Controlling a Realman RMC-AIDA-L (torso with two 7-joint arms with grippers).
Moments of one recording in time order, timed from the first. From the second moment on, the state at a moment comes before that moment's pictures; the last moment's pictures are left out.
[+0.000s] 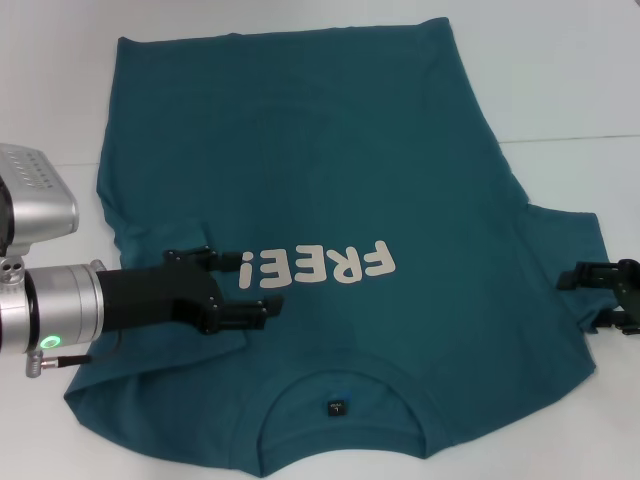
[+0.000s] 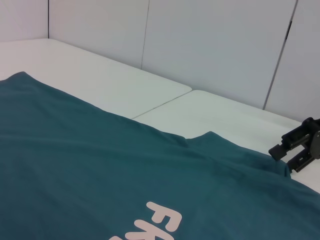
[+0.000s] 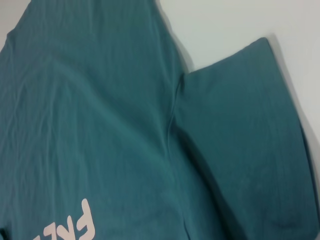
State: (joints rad) left arm -0.54 -2.14 0.96 0.81 1.95 1.27 -1.56; right arm 0.55 1.95 -0.46 -0.64 -2.43 -1.26 2.64
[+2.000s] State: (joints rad) left arm -0.55 -2.14 0.94 0.82 1.95 1.27 -1.56; right arm 0.54 1.87 -0.50 -0.71 -2.46 -1.40 2.68
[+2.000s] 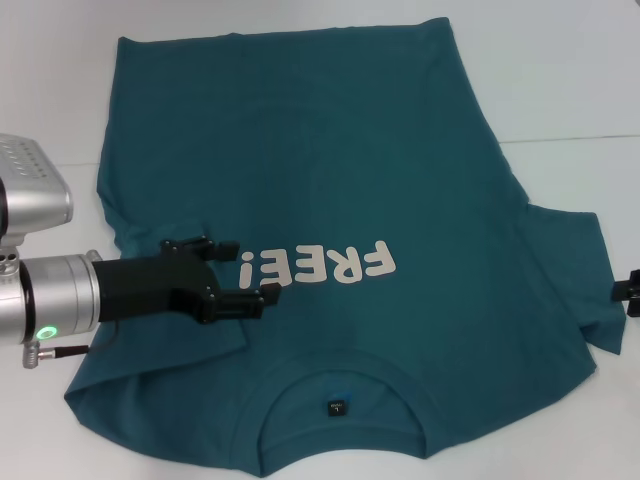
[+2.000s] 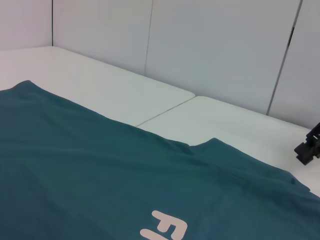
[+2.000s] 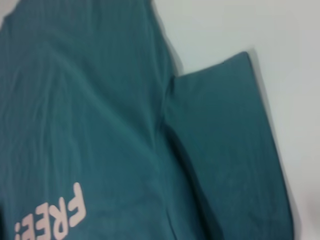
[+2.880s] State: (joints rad) left arm -0.54 -2.14 0.95 0.82 1.95 1.27 -1.56; right arm 0.55 1.88 -0.52 -0.66 -2.48 -1.34 2.68
